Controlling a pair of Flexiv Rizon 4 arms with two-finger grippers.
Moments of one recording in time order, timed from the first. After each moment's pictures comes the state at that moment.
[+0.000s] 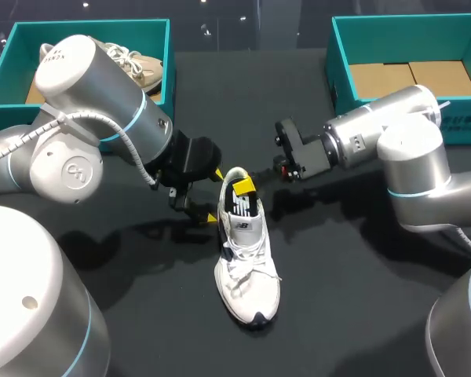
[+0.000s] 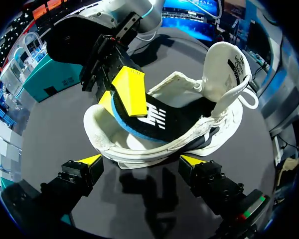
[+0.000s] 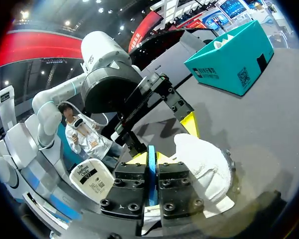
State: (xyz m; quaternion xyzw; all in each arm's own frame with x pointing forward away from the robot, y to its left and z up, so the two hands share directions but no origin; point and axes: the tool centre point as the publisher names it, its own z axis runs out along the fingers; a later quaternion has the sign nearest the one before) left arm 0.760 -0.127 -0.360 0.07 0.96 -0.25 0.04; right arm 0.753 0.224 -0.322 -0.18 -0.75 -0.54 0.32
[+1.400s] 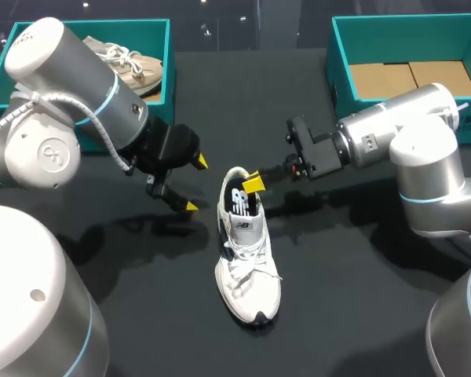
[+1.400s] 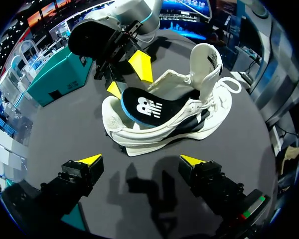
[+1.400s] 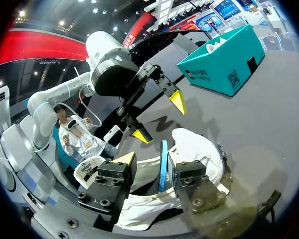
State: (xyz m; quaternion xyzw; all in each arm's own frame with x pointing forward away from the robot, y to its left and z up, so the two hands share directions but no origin) left arm 0.774 -0.094 -0.338 0.11 0.96 -0.26 0.04; right arm 0.756 0.205 -0.316 -0.20 -0.77 -0.54 0.29
